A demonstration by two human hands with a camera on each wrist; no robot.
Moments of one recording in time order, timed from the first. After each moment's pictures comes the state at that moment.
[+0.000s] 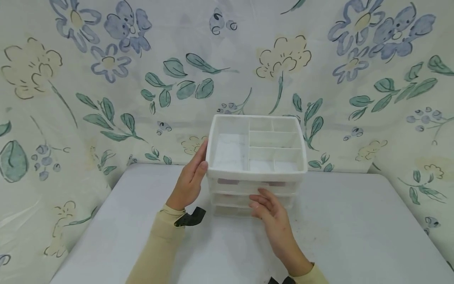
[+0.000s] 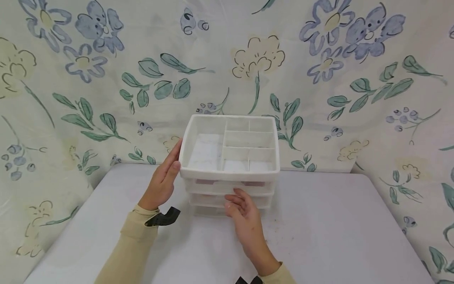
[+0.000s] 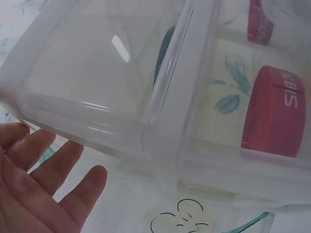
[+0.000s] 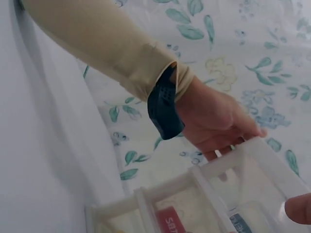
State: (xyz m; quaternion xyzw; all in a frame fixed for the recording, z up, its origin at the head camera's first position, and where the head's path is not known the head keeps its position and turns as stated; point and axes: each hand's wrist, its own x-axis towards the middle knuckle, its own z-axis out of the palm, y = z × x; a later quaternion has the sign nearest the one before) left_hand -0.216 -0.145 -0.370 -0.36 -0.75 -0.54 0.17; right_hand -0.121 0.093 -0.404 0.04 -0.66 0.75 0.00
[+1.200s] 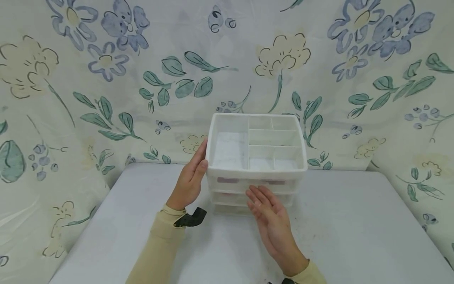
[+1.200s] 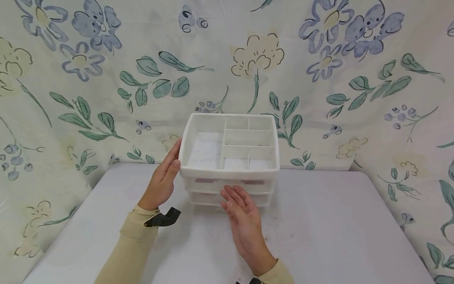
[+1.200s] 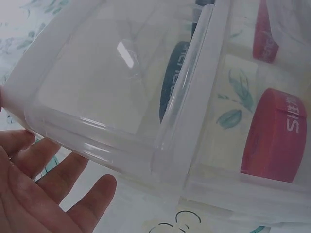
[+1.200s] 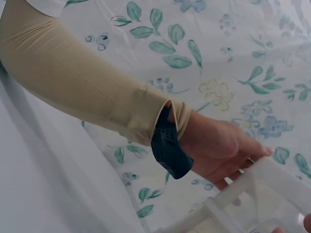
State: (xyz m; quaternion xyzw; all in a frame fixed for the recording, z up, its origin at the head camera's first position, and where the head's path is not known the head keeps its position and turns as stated) left_hand -0.212 -0.143 -0.367 -0.33 -0.76 -0.55 0.14; right_hand -0.118 0.085 -0.400 0.02 -0.45 0.89 -0.03
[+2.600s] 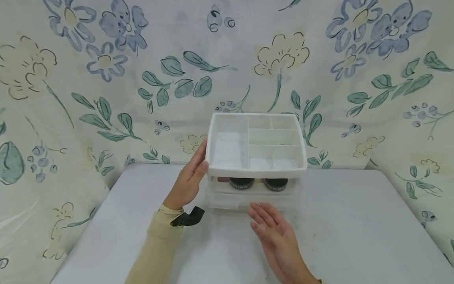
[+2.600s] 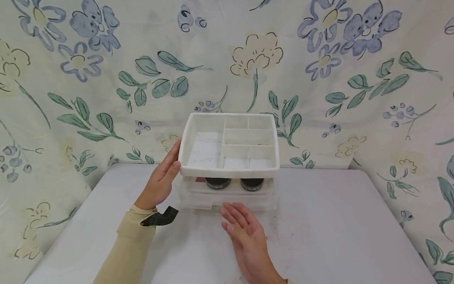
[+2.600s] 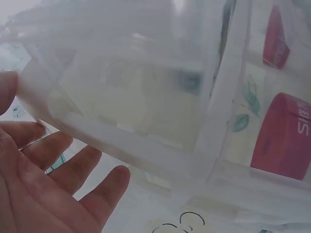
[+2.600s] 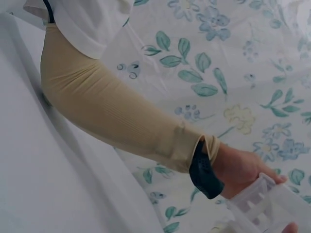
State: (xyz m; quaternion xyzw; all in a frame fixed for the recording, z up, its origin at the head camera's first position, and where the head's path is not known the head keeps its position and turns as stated) left_hand -0.214 -0.149 -0.365 -0.34 -0.76 -0.55 0.09; right_hand -0.076 0.097 -0.407 0.04 -0.43 0.90 -0.08
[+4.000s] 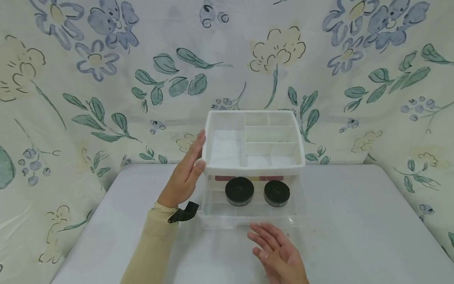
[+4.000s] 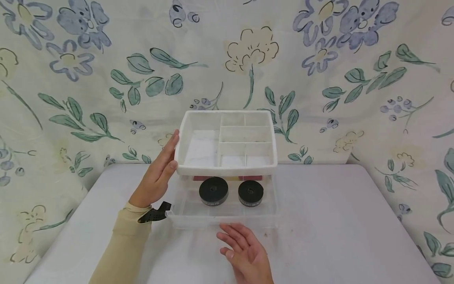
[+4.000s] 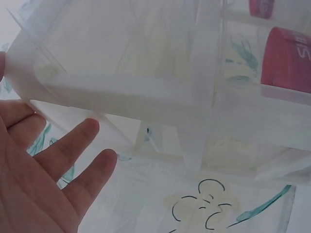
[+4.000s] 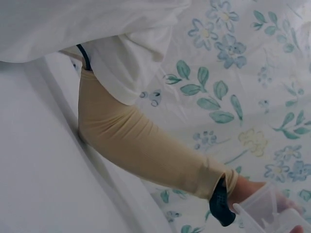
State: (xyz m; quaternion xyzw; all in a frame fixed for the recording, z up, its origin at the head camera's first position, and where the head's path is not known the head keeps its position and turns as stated) left_hand -0.222 -0.154 -0.359 -0.39 -0.78 -0.46 0.16; right_hand -0.039 0.104 -0.426 -0.02 -0.44 0.89 -0.11
